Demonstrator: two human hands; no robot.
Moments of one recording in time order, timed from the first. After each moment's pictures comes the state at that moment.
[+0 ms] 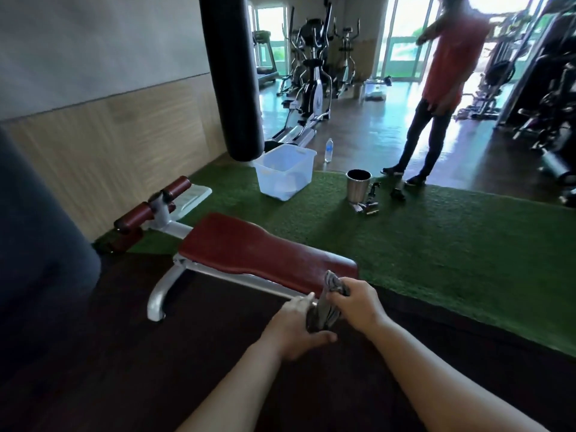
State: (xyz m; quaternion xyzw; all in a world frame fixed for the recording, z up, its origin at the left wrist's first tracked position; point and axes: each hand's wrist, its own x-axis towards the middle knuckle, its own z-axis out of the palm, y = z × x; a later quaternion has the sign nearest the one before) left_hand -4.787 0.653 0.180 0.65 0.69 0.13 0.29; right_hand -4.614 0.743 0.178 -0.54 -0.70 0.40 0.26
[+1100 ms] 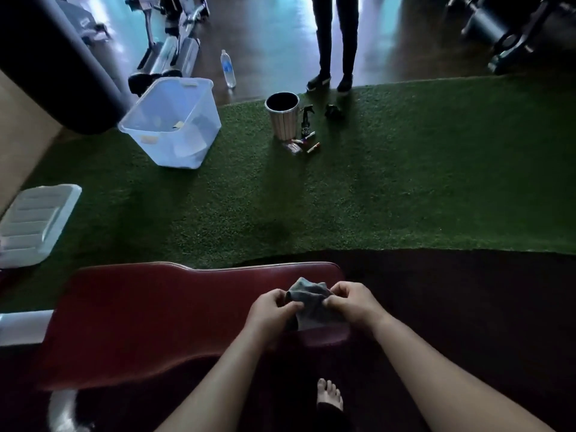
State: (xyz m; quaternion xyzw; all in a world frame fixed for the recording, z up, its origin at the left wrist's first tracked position) left_hand -4.864 1.140 0.008 0.52 0.68 0.12 0.51; right_hand -4.646 1.134 0.000 -0.68 -0.45 0.54 0.21
